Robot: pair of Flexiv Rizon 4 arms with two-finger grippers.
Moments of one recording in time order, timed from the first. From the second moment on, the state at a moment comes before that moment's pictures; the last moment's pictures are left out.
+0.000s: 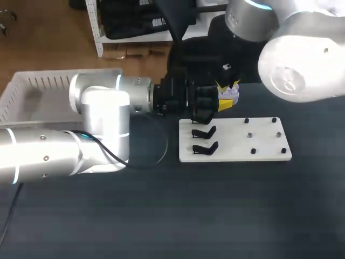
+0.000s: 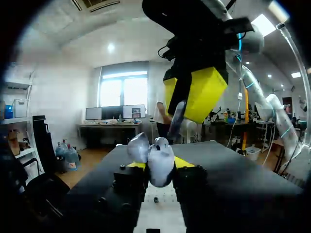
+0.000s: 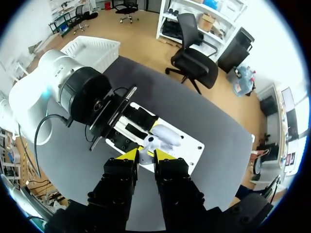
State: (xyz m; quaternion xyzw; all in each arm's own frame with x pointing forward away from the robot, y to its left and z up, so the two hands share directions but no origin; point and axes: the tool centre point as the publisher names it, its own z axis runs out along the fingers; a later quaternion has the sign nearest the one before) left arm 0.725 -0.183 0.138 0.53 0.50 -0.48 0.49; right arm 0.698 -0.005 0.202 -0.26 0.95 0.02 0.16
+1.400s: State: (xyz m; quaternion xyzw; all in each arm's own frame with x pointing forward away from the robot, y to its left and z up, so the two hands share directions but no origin) left arm 0.725 -0.183 0.138 0.53 0.50 -0.48 0.49; right arm 0.706 -0.005 0.191 -0.25 0.95 0.04 0.17
